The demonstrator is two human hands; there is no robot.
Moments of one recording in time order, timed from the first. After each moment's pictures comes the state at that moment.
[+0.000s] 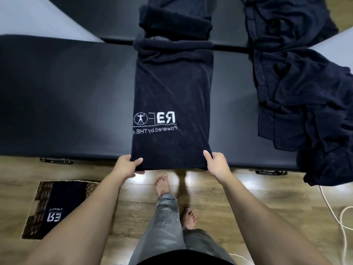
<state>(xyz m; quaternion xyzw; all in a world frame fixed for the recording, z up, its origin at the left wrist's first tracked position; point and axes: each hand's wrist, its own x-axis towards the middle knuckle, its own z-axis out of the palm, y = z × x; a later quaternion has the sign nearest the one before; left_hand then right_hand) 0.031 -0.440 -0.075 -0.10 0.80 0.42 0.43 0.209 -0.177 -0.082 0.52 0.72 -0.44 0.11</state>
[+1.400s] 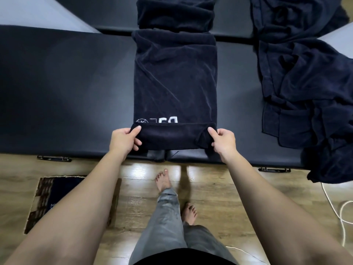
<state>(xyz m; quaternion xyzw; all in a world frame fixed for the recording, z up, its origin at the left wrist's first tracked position) -0.019 -0.402 -0.056 -0.07 0.83 0.46 0.31 0.167 -0.142 -0.061 0.56 0.62 -0.55 -0.04</state>
